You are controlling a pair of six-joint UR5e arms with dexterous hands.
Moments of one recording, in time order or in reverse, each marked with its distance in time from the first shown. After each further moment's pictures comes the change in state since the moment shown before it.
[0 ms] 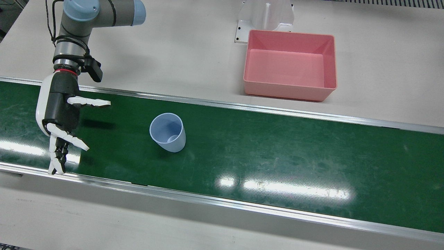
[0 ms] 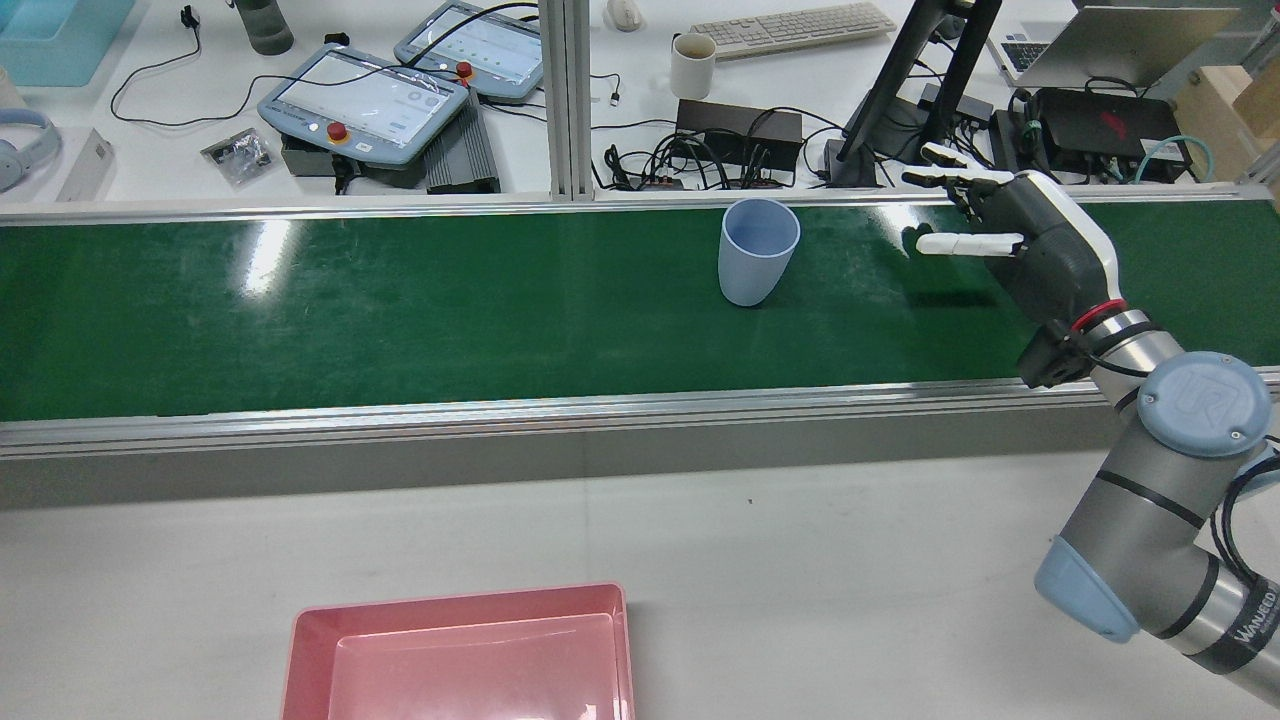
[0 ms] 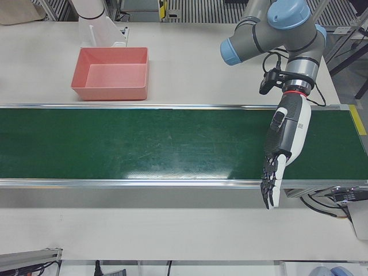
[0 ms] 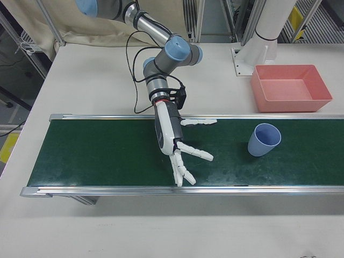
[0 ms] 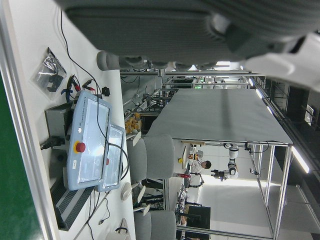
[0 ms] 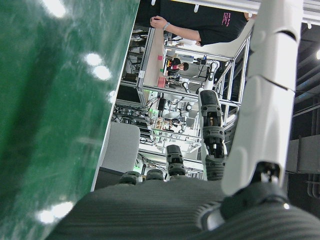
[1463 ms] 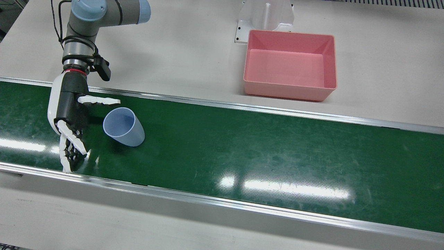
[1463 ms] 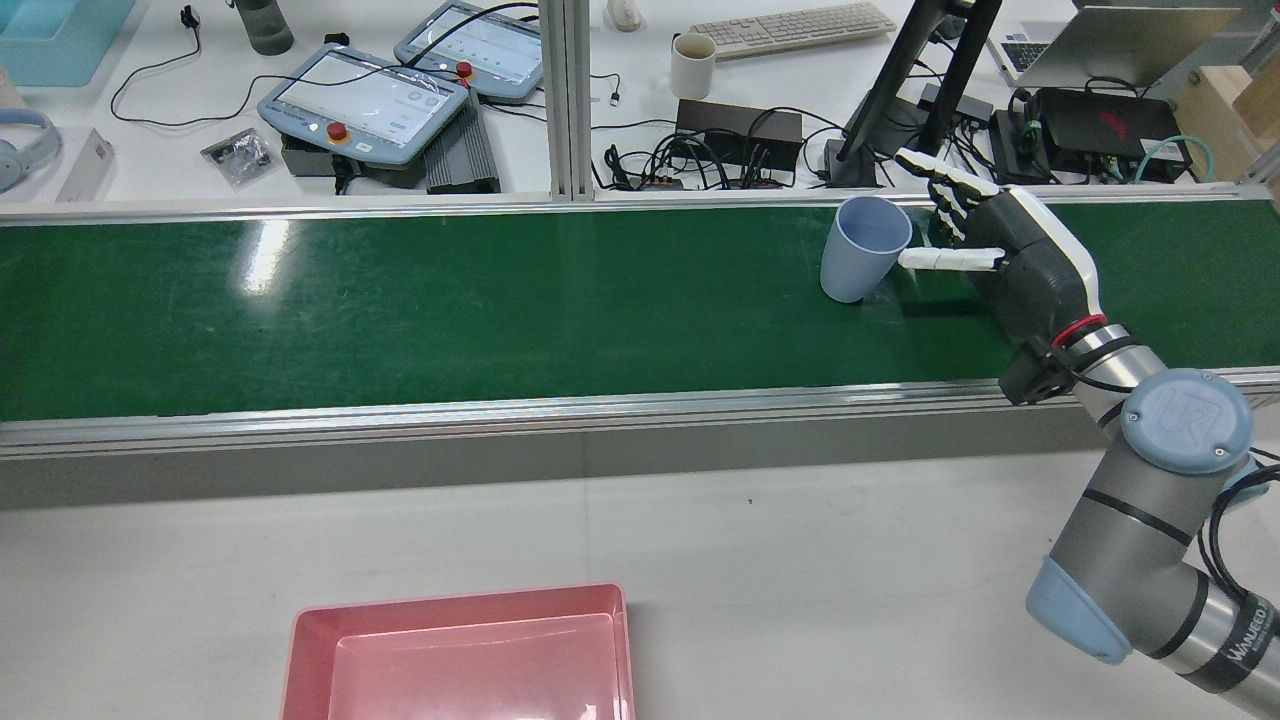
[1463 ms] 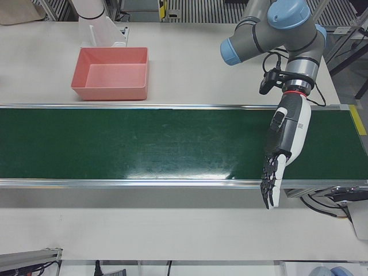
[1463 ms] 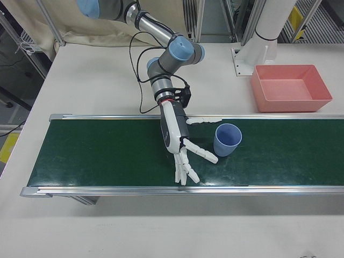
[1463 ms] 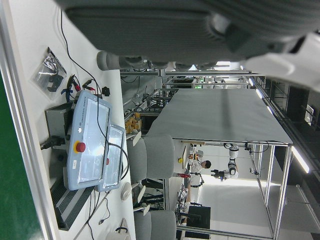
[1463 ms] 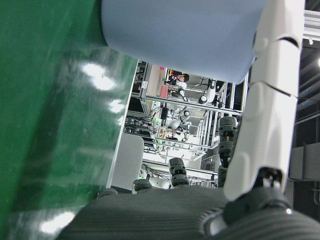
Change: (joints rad) left arm 0.000 0.000 0.000 0.000 0.001 0.000; right arm -0.041 0.000 0.011 -0.001 0.004 0.003
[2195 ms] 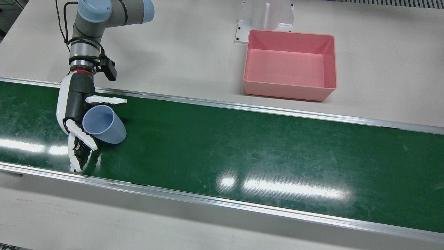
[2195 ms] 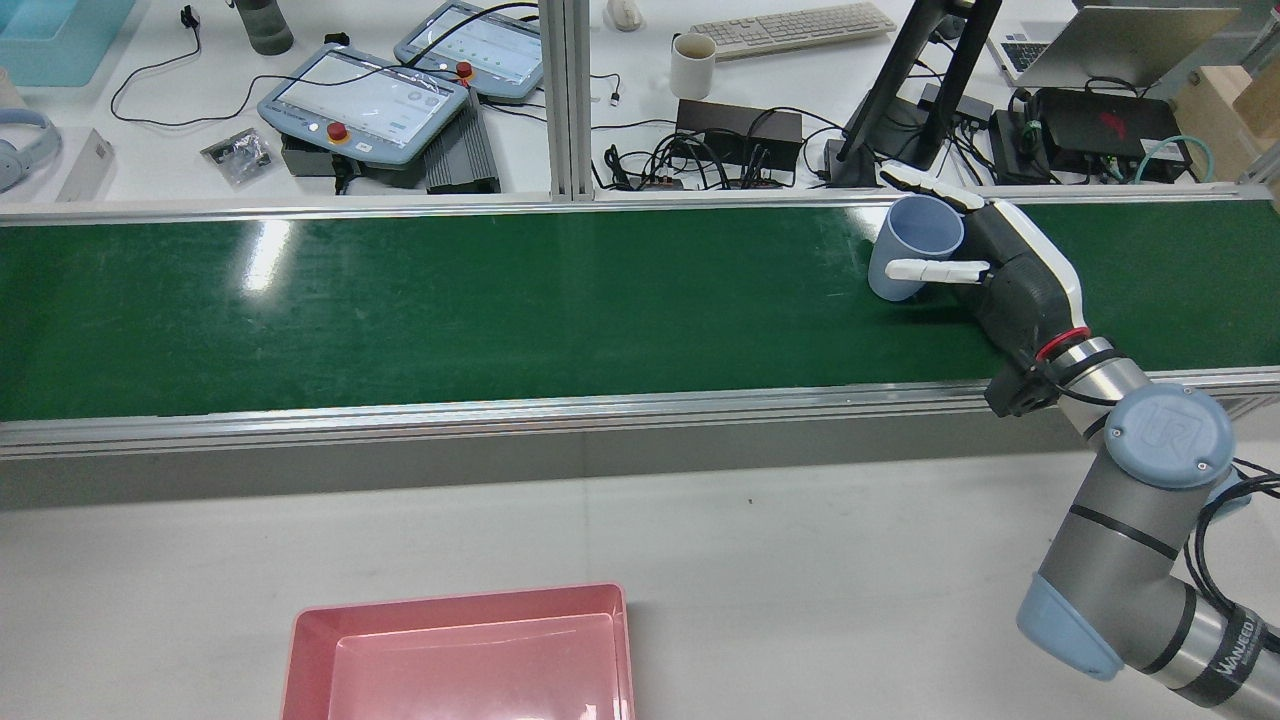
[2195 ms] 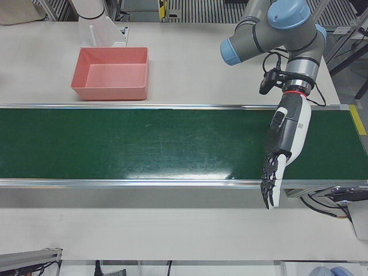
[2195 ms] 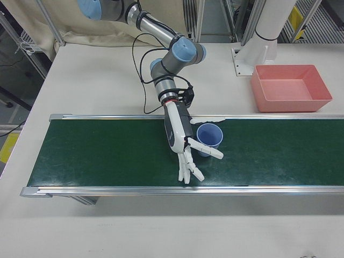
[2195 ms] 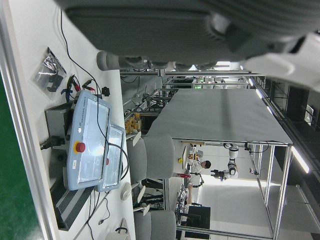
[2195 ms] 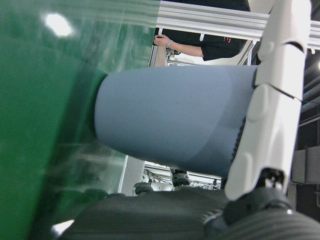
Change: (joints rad) left arm 0.000 0.000 0.000 0.000 -0.001 0.000; right arm -0.034 0.003 -0.002 0.006 0.019 0.000
